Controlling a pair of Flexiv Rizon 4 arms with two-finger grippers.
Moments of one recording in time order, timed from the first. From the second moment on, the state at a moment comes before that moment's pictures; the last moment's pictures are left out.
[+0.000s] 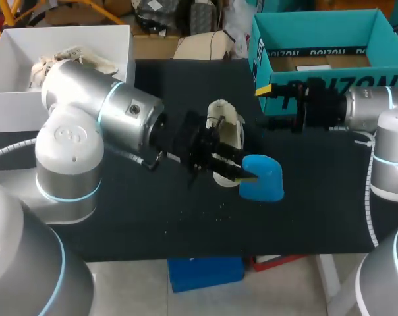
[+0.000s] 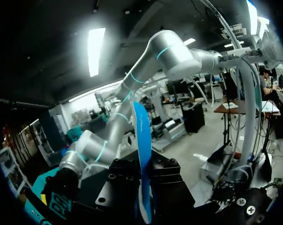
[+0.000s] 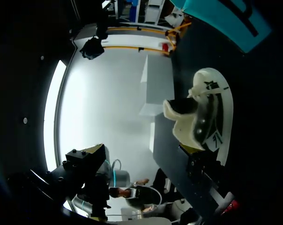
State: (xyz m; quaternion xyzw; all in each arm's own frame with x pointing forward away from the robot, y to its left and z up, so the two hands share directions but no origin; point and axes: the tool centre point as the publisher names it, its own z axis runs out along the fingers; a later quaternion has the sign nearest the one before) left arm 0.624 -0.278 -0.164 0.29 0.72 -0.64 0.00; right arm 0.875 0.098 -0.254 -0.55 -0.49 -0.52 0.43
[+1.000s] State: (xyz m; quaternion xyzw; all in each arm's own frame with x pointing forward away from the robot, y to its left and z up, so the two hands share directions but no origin) left arm 0.632 -0.254 -0.191 0.34 0.74 -0.45 0.35; right arm 0.875 0.098 -0.253 -0.55 -0.49 -0.52 0.43
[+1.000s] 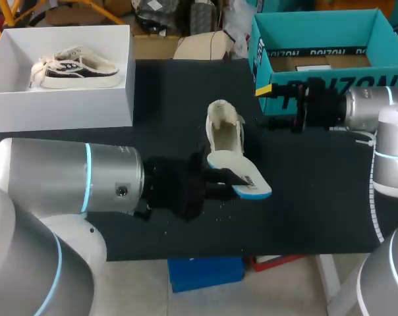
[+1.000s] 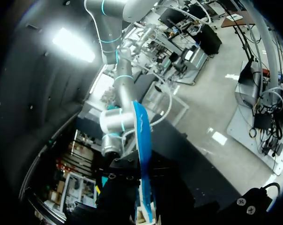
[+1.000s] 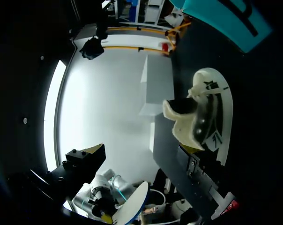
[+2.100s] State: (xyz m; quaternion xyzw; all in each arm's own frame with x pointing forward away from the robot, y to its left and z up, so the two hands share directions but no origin) left arm 0.675 -0.208 -0.244 0.42 0.71 -0.30 0.49; right arm 0.875 0.098 -0.253 -0.55 -0.49 -0.52 0.43
